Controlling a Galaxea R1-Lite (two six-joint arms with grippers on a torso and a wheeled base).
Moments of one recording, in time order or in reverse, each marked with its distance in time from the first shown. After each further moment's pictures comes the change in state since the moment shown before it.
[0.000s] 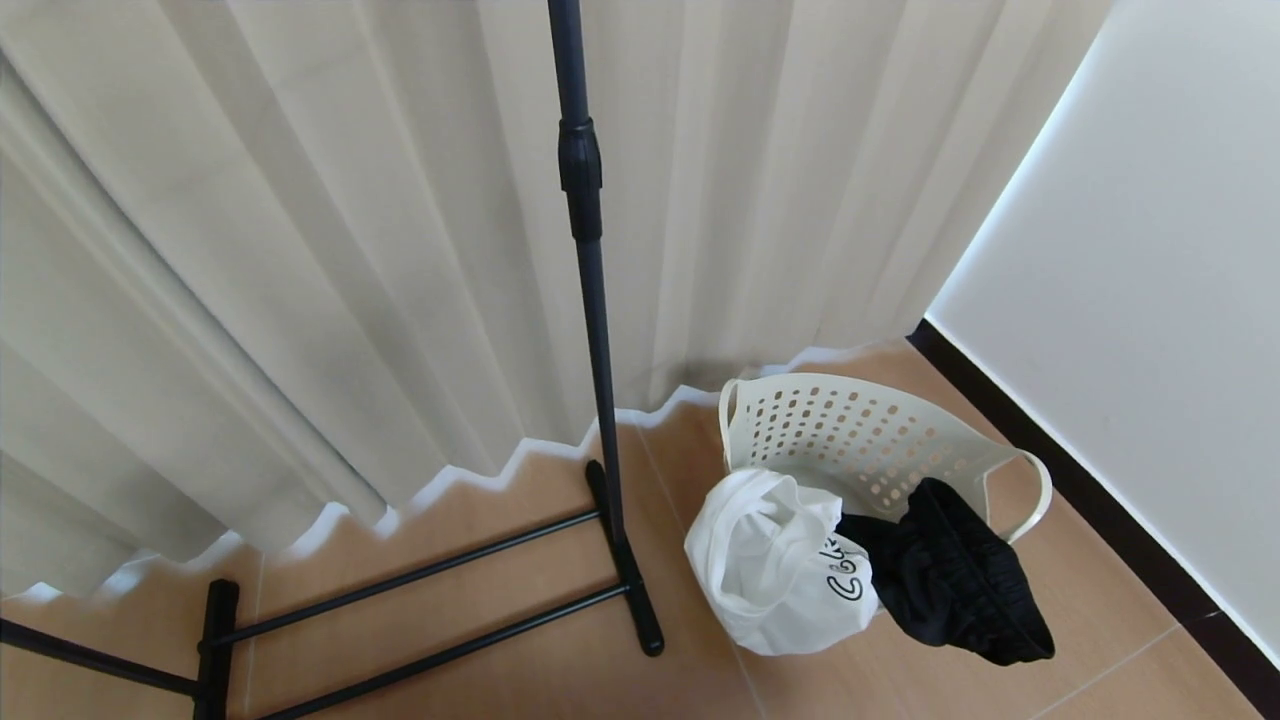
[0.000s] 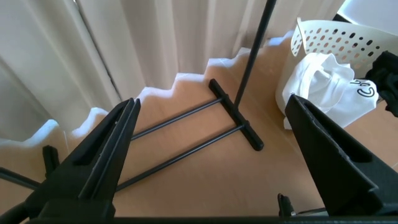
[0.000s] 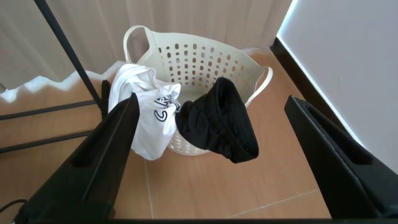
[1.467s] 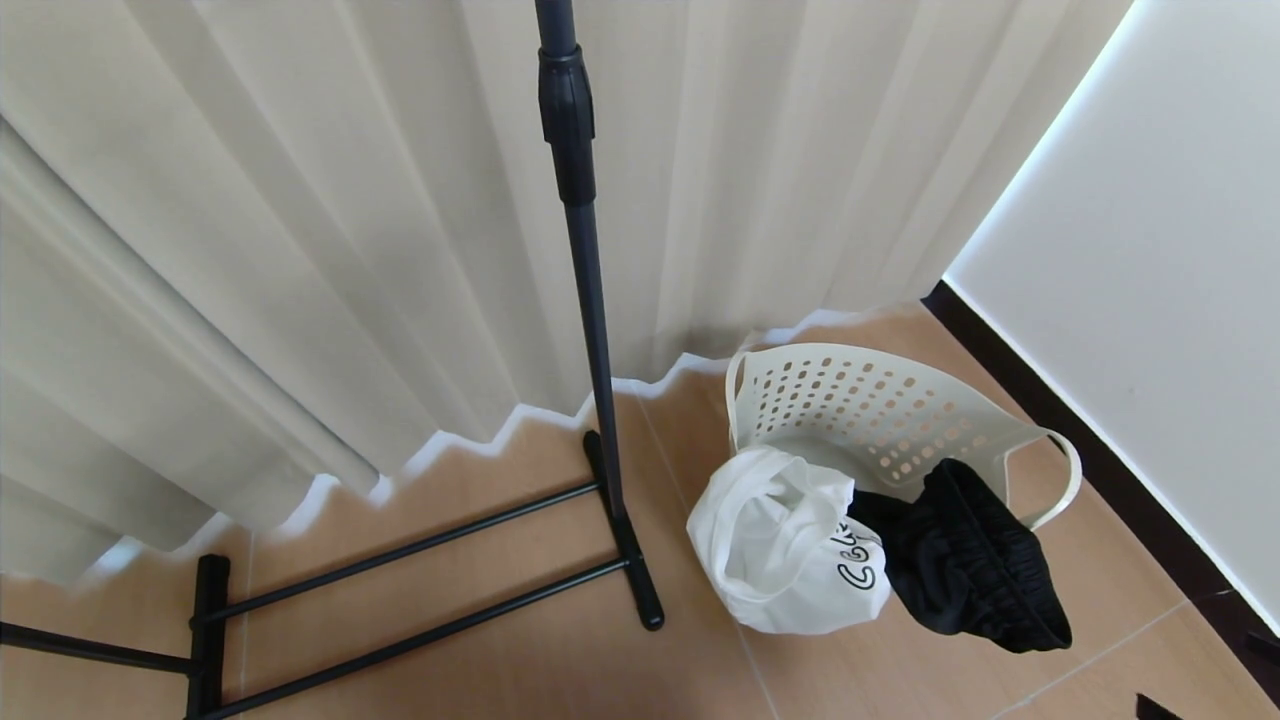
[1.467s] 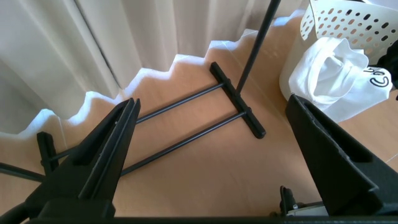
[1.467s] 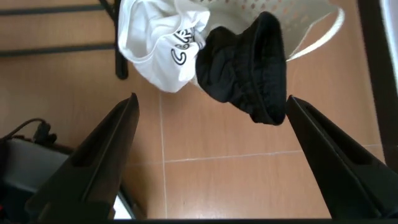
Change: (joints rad) left arm 0.001 -0.002 0.000 0.000 0.002 0.003; right arm 0.121 0.706 -0.192 -0.096 0.028 -0.103
